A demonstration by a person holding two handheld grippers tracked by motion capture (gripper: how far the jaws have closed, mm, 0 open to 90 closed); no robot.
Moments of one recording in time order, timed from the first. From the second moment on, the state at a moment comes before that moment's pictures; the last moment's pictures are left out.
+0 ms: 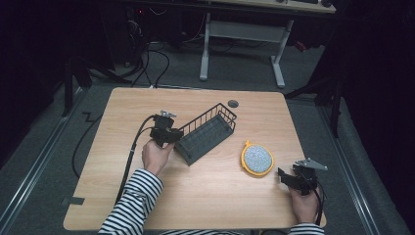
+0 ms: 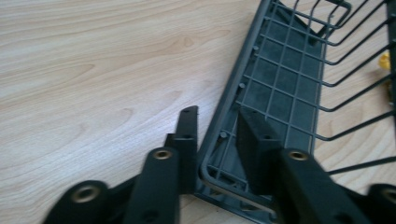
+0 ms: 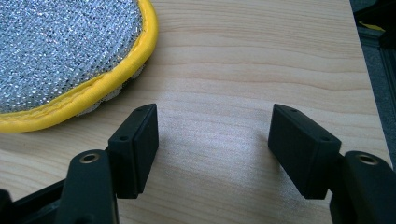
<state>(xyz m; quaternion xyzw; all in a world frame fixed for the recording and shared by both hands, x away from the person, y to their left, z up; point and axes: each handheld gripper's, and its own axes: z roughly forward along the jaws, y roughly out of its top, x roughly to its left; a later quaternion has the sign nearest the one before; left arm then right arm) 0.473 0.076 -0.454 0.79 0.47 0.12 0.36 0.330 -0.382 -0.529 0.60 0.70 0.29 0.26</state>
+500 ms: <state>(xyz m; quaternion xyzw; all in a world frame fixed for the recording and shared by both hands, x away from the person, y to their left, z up) 0.460 0.097 -0.438 0.77 0.47 0.12 0.40 0.330 -0.381 -0.530 0.60 0.70 0.30 0.26</state>
